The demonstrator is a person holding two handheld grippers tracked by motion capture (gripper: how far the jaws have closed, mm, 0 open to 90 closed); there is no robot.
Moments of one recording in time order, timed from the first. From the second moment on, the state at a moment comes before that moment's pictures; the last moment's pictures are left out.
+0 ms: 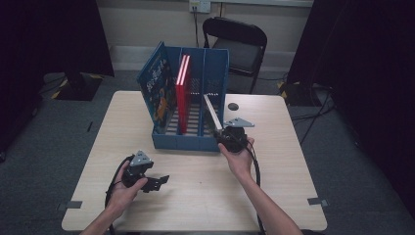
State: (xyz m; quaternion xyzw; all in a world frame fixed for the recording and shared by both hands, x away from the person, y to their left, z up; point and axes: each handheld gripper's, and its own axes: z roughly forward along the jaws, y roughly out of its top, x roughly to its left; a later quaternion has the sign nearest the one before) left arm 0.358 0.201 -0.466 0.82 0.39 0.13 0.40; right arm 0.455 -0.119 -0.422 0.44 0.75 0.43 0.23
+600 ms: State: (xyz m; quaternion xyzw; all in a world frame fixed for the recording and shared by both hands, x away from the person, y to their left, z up) left arm 0.360 0.198 -0.466 0.82 0.39 0.12 0.40; right arm 0.481 -0.091 -0.421 0.46 0.74 0.43 0.23
